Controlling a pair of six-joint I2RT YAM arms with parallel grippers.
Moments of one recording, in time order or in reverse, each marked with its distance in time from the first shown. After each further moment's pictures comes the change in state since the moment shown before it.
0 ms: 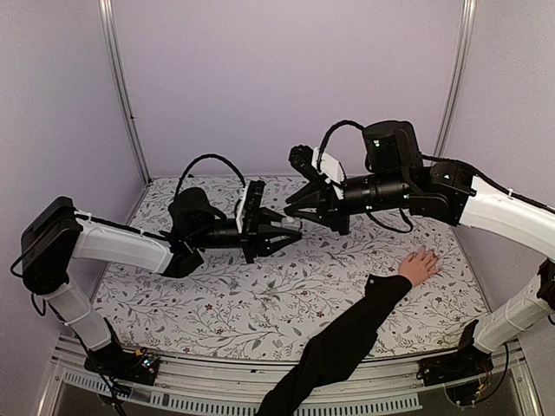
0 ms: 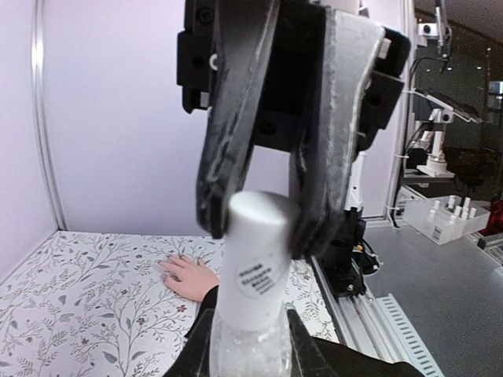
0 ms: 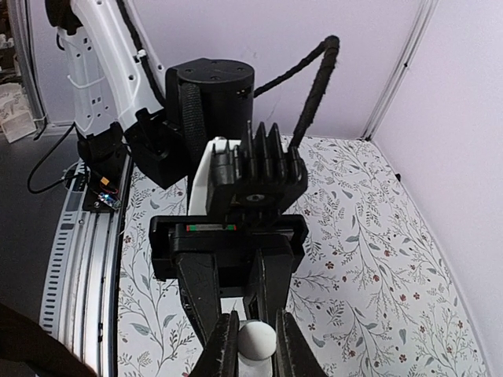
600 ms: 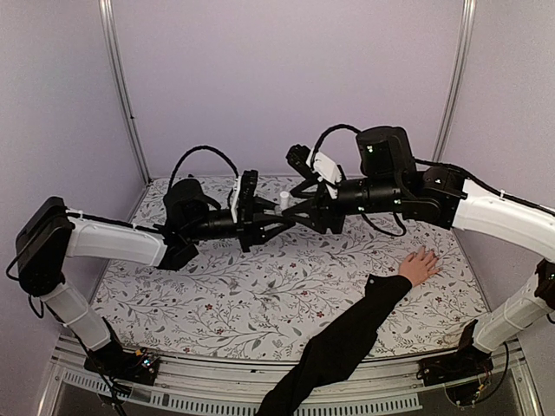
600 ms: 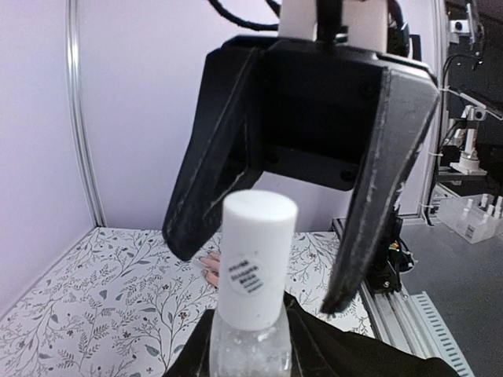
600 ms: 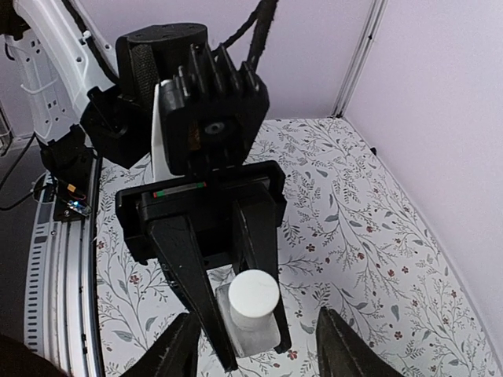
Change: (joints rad) left arm 0.047 -0.028 0.017 -0.078 -0.070 0.065; right arm 0.001 0.025 -0.027 0.060 0.147 0.090
